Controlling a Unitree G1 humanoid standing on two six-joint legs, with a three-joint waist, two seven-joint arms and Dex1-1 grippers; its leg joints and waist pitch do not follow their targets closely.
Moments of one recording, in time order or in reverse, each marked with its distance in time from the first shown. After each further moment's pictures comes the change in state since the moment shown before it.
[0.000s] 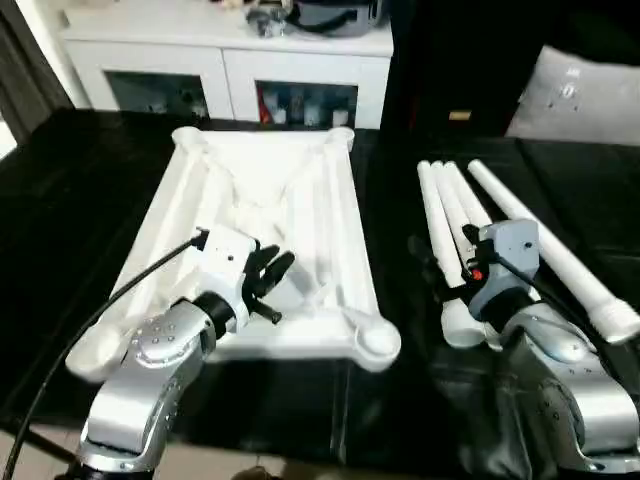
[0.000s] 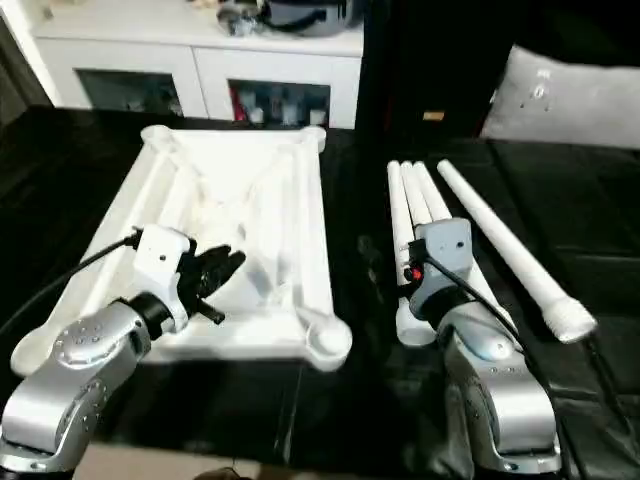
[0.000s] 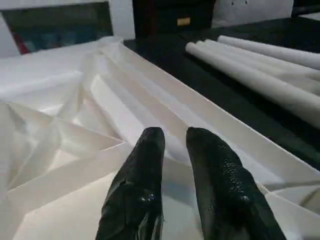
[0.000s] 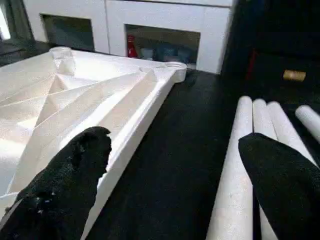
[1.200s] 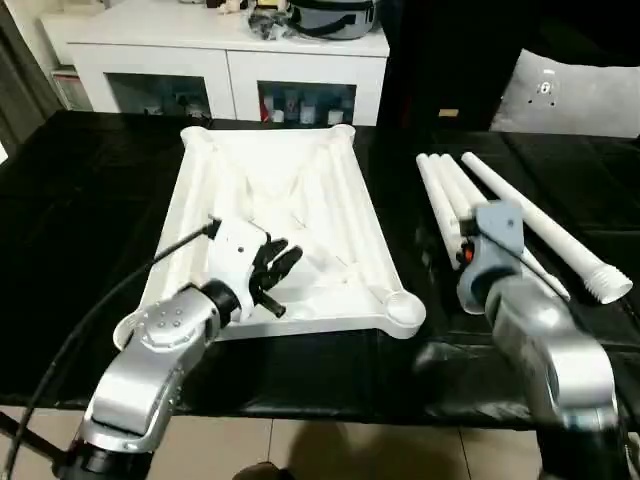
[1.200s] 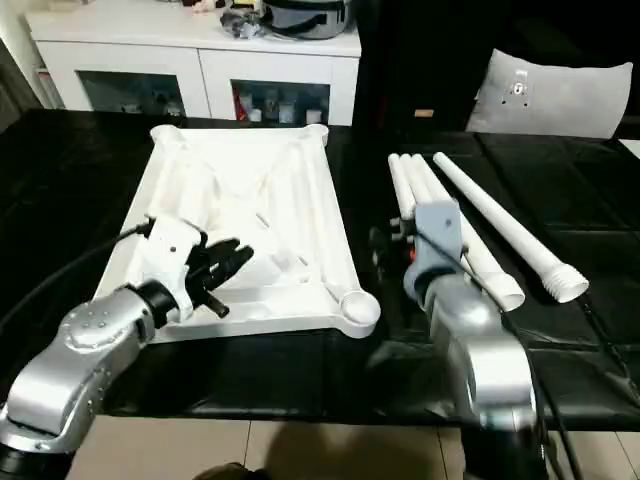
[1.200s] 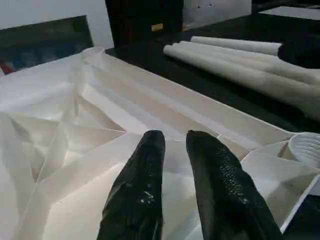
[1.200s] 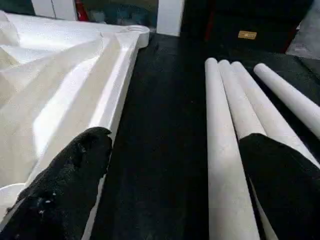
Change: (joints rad) left arm -0.060 0.047 -0.045 0.040 0.012 -0.006 -0.061; right arm -0.194 0.032 -0.006 0.151 -0.071 0.213 -0.161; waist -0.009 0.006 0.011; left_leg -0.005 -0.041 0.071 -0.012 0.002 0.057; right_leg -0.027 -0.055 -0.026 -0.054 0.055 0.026
